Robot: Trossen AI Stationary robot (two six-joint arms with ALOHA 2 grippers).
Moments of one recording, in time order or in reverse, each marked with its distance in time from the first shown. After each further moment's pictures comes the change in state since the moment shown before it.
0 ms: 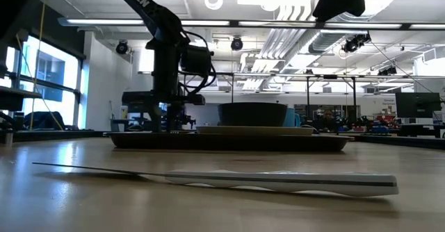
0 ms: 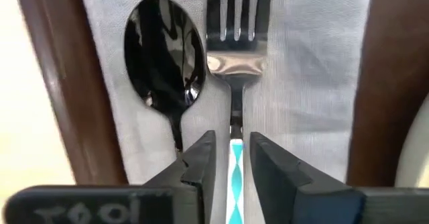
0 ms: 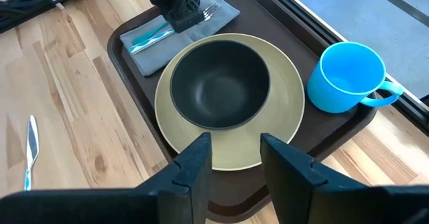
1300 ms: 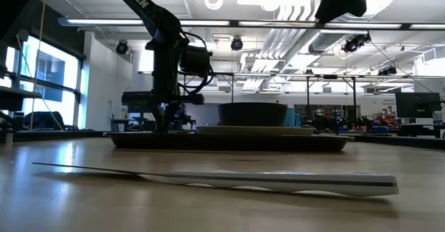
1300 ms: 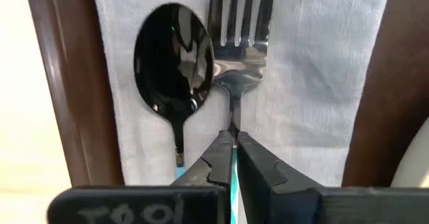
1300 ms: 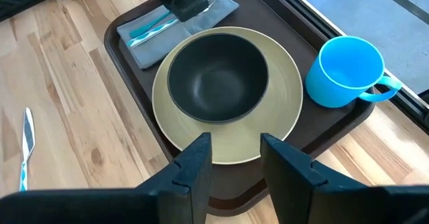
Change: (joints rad) left arm 0.019 0.002 0.000 0.007 0.012 -0.062; right arm 0.000 0.000 0.000 -0.023 -0.004 -0.008
